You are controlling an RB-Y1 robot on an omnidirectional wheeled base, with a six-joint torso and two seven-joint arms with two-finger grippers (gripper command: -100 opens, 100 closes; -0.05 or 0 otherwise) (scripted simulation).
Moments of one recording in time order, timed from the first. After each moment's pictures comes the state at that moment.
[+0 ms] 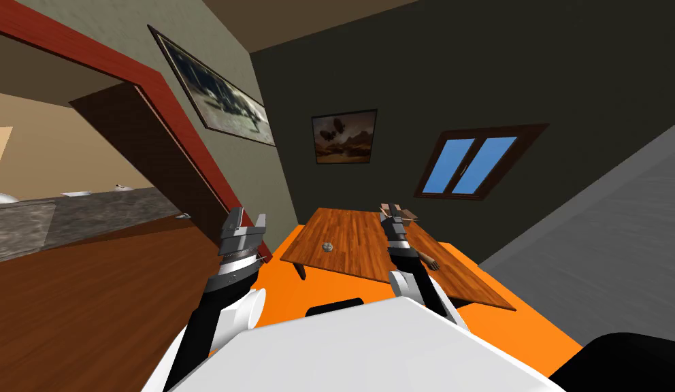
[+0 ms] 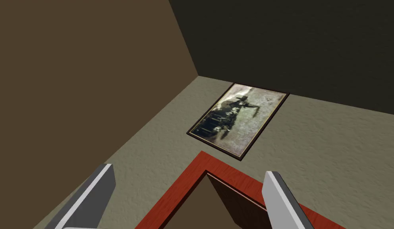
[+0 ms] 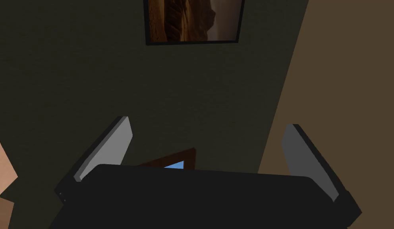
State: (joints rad) left arm 0.46 -0.03 0.06 -2.33 -0.06 -0.45 0.05; right arm 0.49 0.00 -0.04 -2.28 0.04 -0.35 0.02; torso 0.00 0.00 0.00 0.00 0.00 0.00
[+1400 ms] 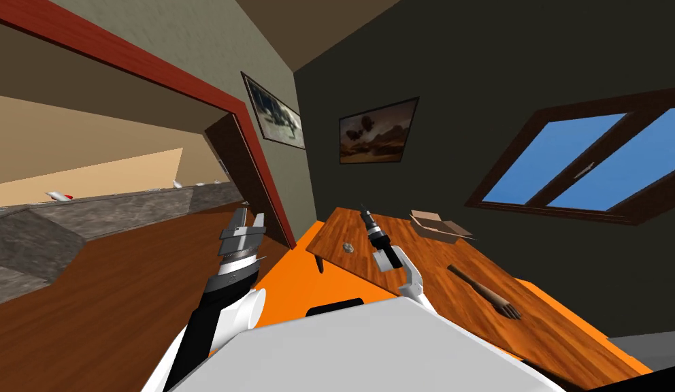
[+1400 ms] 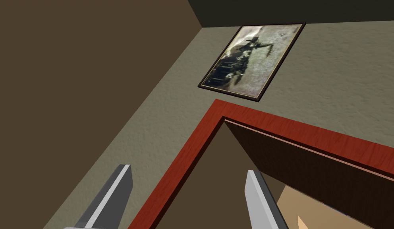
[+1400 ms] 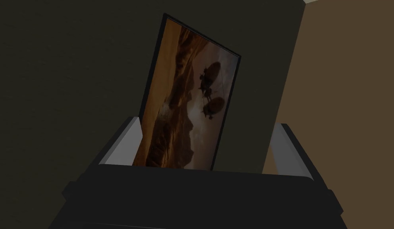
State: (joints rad) left arm 0.46 -0.03 0.06 -2.33 -0.06 -0.45 0.05; right arm 0.16 -0.19 0.07 -1.98 0.20 -0.23 0.18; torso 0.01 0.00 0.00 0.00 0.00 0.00
